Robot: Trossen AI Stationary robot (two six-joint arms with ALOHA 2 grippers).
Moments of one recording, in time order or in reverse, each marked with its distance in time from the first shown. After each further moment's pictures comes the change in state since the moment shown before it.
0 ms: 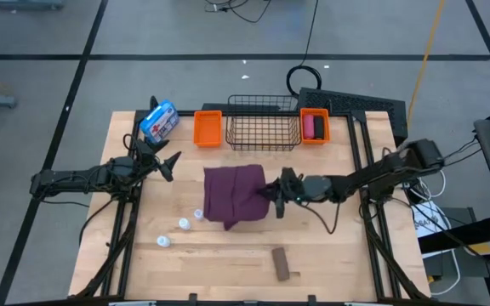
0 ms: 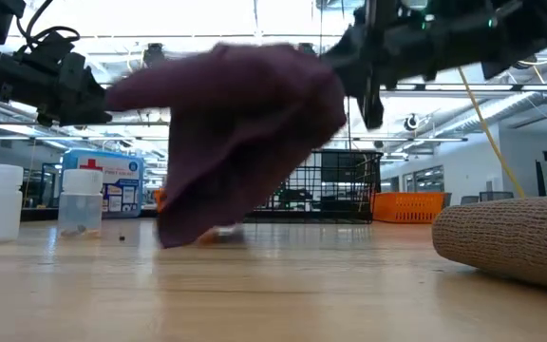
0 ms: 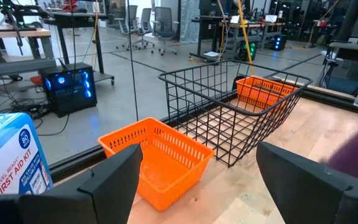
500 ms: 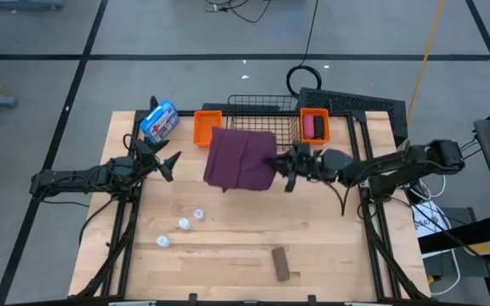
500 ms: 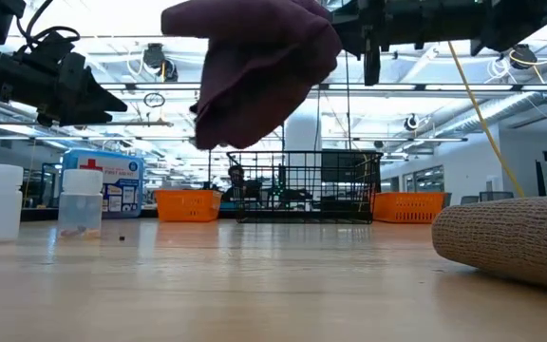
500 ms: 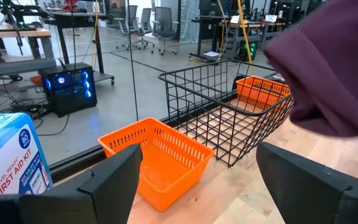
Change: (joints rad) left arm 0.000 0.000 0.000 0.000 0.000 0.000; right arm -0.185 -0.227 0.001 0.004 -0.091 -0.134
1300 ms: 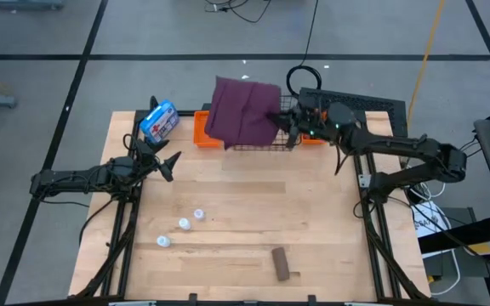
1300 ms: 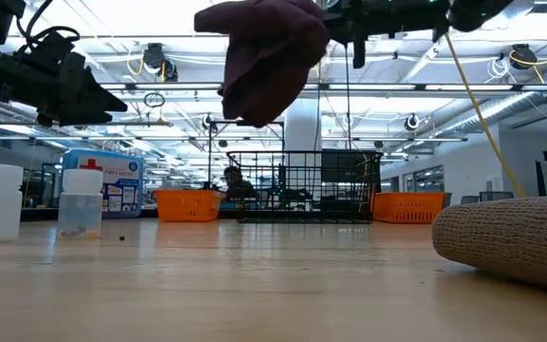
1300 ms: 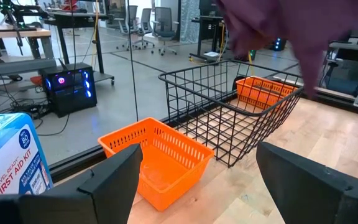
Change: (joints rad) left arm 0.000 0.000 0.000 0.000 0.000 0.000; right arm -0.385 -0.032 0.277 -0.299 -0.298 -0.032
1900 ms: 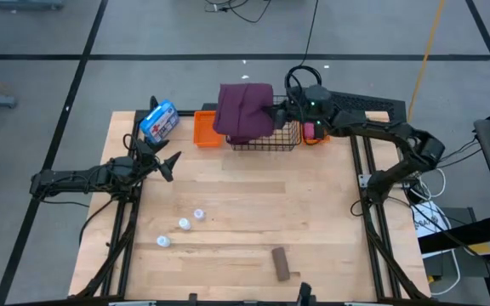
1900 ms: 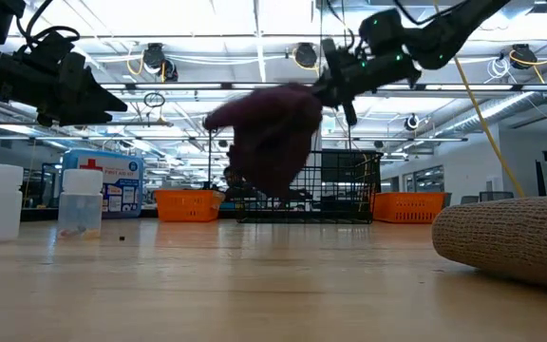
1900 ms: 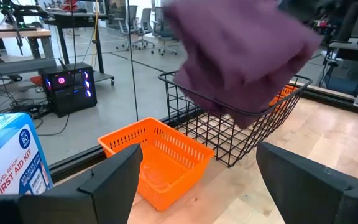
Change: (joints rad) left arm 0.000 0.000 0.000 0.000 0.000 0.000; right arm -0.264 0.261 0.073 -0.132 -0.222 0.124
